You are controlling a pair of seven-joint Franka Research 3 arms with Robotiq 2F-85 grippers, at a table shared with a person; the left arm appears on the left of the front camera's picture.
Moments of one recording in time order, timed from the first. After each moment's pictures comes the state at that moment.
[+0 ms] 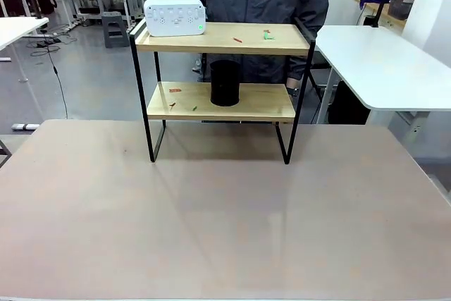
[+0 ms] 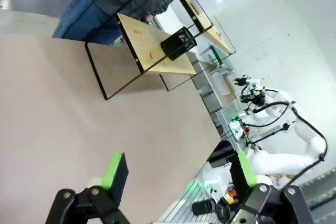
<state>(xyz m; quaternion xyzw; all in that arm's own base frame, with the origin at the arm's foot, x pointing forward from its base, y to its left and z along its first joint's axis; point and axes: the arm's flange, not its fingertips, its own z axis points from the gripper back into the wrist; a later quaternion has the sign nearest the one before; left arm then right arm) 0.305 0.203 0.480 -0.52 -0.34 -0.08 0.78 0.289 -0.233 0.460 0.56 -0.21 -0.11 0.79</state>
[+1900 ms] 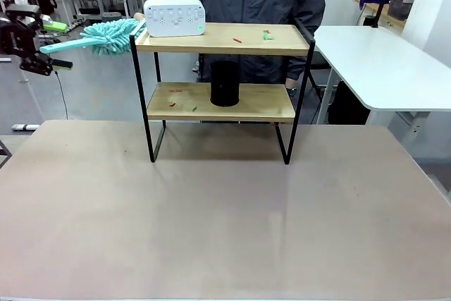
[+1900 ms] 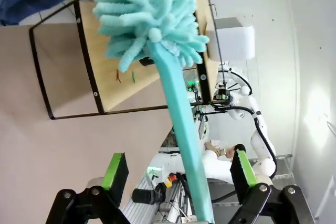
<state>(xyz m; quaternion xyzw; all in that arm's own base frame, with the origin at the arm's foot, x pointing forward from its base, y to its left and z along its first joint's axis) 0.539 0.074 0.497 -0.61 -0.11 -0.05 0.78 0.284 -0.233 0.457 0.56 -0.20 -0.11 0.80</state>
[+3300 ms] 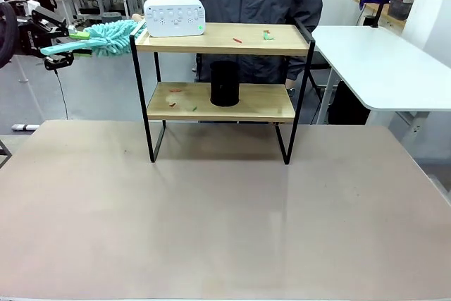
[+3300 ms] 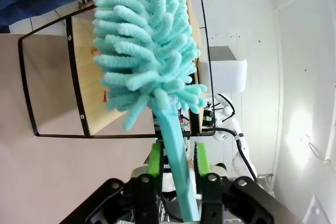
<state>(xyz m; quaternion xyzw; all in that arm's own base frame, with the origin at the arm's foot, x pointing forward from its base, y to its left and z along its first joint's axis) 0.556 0.062 0.495 -0.64 -0.12 0.00 0.76 0.284 -0.234 0.457 0.56 -0.20 -0.11 0.80</state>
